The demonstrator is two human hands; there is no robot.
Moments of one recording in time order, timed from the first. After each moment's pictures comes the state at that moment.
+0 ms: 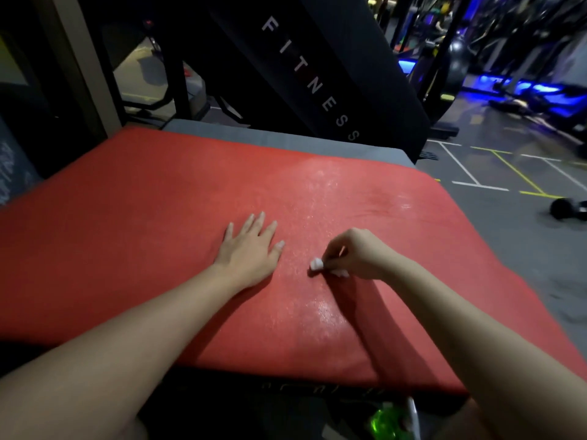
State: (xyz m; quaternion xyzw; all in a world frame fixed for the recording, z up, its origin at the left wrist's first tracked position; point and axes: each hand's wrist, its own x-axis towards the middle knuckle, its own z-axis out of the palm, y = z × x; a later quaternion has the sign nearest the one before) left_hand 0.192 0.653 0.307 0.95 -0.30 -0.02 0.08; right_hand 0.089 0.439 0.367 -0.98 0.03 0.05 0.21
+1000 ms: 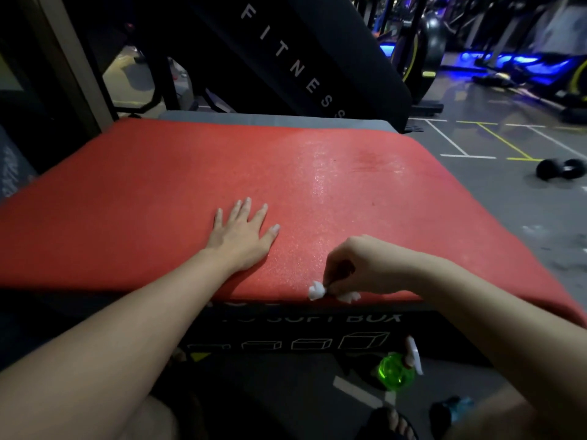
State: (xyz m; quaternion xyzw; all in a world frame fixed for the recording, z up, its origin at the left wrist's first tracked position) left_hand 0.129 0.692 0.302 0.95 -0.30 -0.05 0.06; right_hand -0.042 0.505 0.374 -0.96 -0.03 0.16 0.21
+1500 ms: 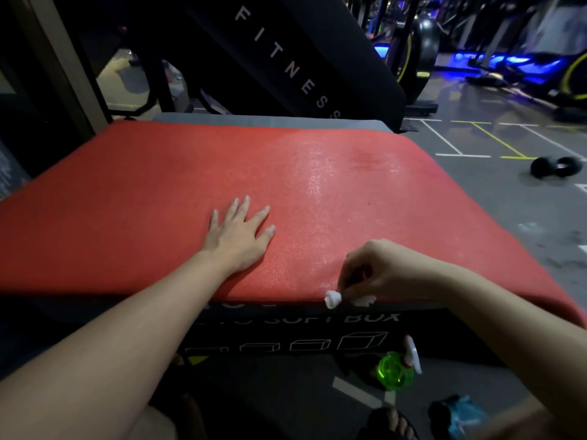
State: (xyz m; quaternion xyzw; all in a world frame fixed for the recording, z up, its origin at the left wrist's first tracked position) left_hand 0.130 0.693 0.299 0.95 -0.30 -0.04 0.08; right_hand -0.063 0.480 0.370 -0.95 -0.05 0.13 0.27
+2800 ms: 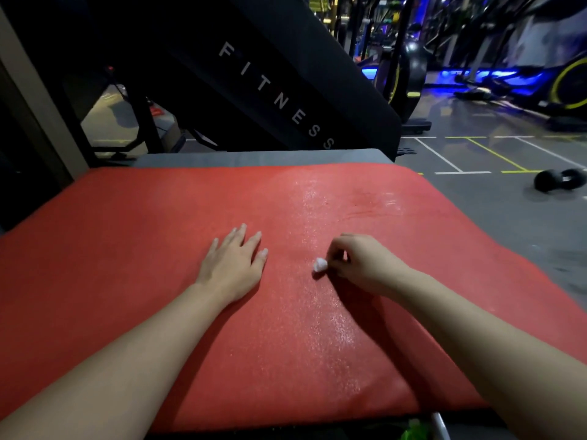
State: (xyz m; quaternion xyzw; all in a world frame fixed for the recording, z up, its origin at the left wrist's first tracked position) left_hand 0.216 0.632 0.305 0.94 -0.31 0.00 0.11; right_hand 0.075 0.413 0.344 -0.98 0.07 -0.06 0.18
